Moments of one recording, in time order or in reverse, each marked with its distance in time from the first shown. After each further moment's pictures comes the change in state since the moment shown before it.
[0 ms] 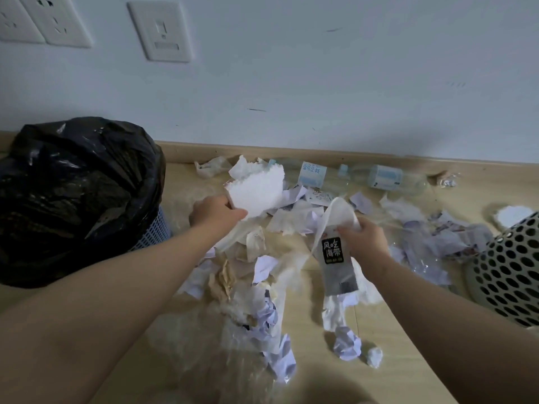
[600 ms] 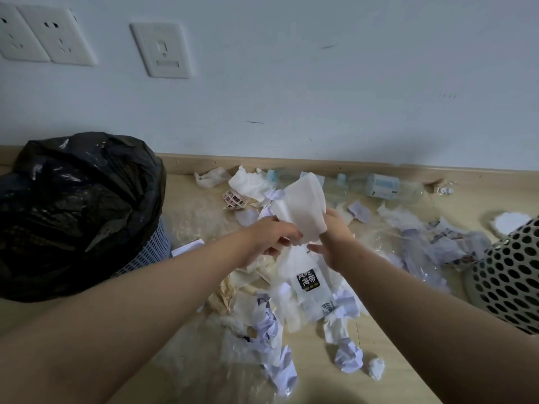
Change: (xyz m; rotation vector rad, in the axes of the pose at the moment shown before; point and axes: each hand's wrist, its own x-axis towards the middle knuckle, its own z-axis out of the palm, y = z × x) left_hand -0.045 0.065 0.012 -0.521 -0.687 0.022; right_hand -0.024 -0.062 0.033 0.405 -0.307 0.115
